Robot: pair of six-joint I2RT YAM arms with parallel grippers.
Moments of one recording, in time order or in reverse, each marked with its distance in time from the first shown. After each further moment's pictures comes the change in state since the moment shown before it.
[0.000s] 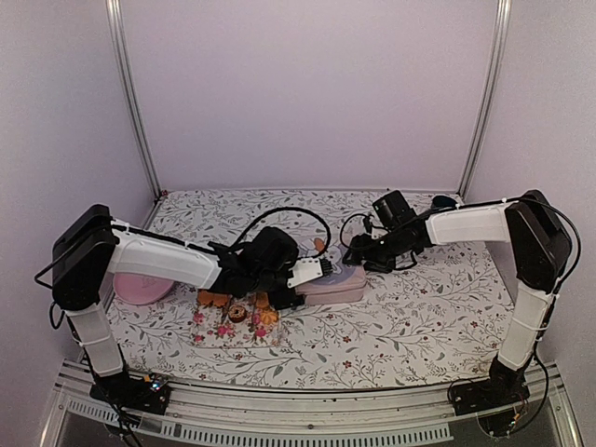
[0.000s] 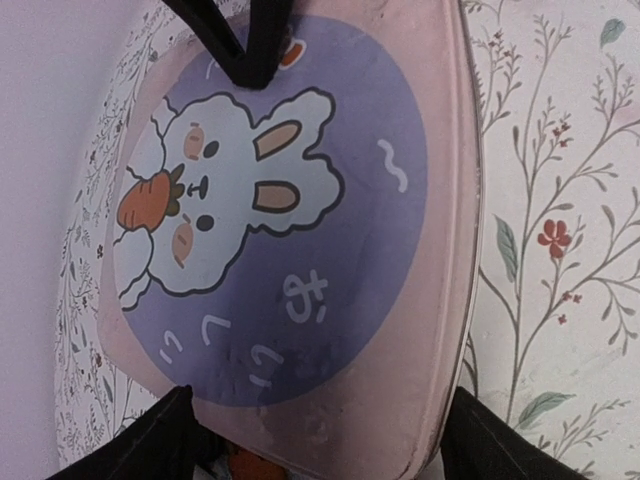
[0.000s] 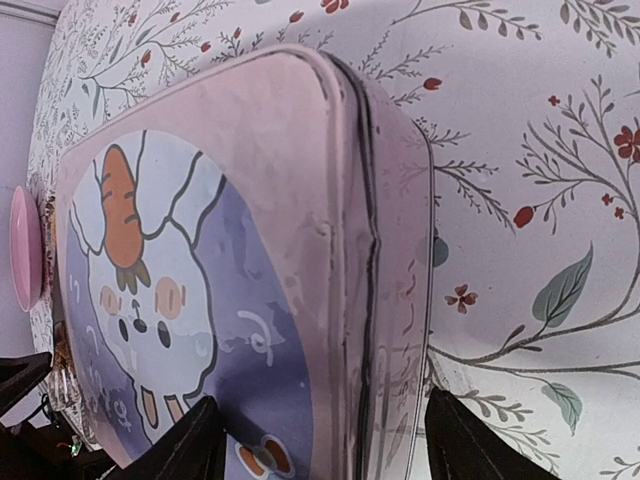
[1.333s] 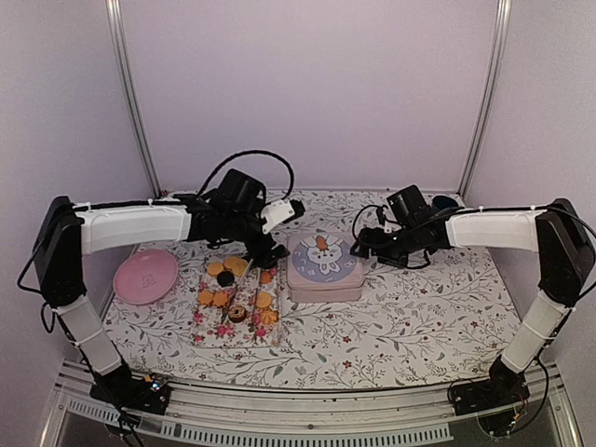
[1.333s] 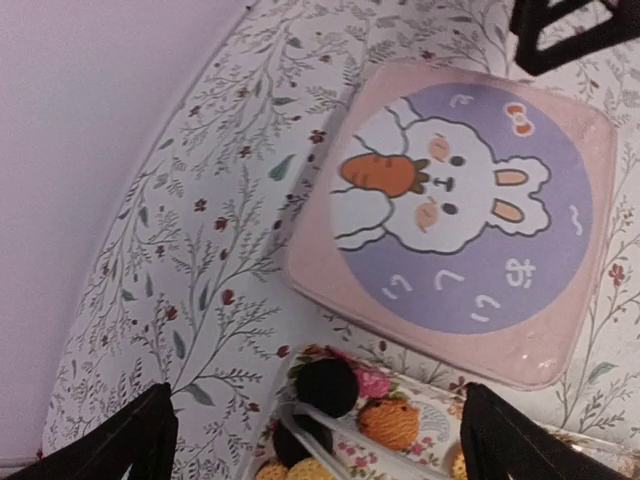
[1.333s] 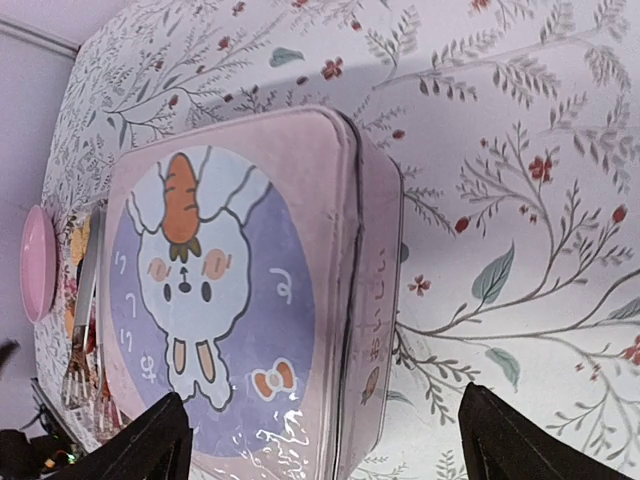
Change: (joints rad) left arm 0.217 -0.085 0.180 -0.231 0.187 -0.061; right arm -0.014 -0.158 -0.102 0.019 0.071 -0.005
